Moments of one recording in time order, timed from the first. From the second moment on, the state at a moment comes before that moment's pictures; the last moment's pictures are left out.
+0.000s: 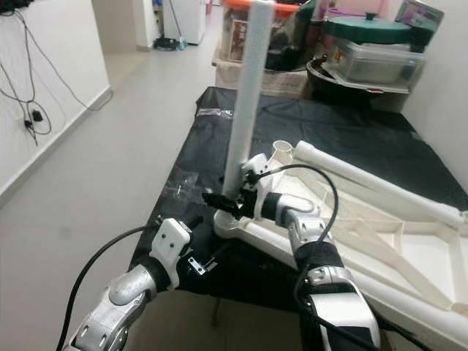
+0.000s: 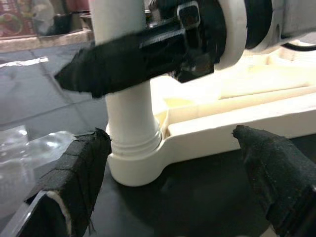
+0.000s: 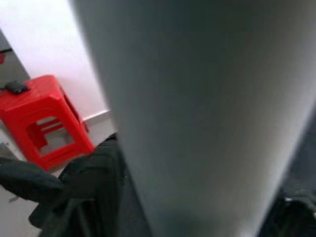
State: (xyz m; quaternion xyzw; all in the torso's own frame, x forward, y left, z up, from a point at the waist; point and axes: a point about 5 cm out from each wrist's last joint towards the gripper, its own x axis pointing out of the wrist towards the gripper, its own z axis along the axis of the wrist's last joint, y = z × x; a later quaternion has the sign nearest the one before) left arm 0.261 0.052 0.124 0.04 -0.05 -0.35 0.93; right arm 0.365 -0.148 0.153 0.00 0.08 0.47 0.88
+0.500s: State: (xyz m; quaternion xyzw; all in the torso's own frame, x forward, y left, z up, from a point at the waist) left arm 0.260 0.050 0.124 0.04 -0.05 -0.35 0.93; right arm 0.371 -0.151 0.144 0.06 0.01 0.02 1.00
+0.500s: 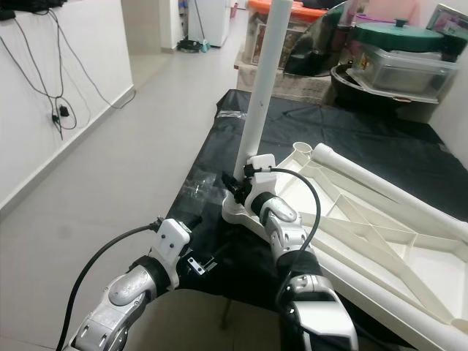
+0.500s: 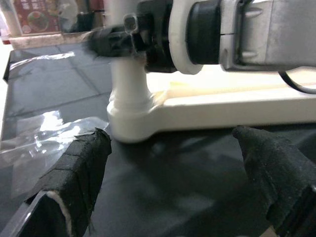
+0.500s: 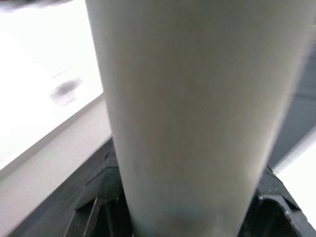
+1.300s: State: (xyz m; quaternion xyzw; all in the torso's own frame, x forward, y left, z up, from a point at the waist) left arm 0.260 0.050 0.124 0.04 -0.05 -0.36 0.93; right arm 0.346 -0.161 0.163 0.06 -0.10 -0.16 0.98
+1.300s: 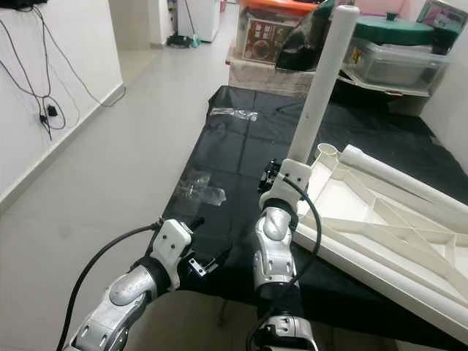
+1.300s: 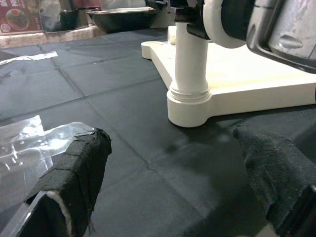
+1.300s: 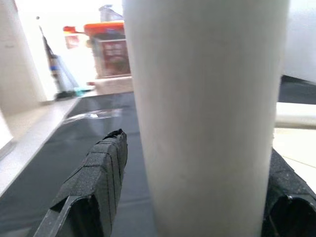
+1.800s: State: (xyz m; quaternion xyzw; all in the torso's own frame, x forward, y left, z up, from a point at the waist) left arm 0.260 0.050 0.123 0.04 -0.05 -0.36 0.93; right arm 0.362 -0.178 0.172 0.00 0.00 0.33 0.94
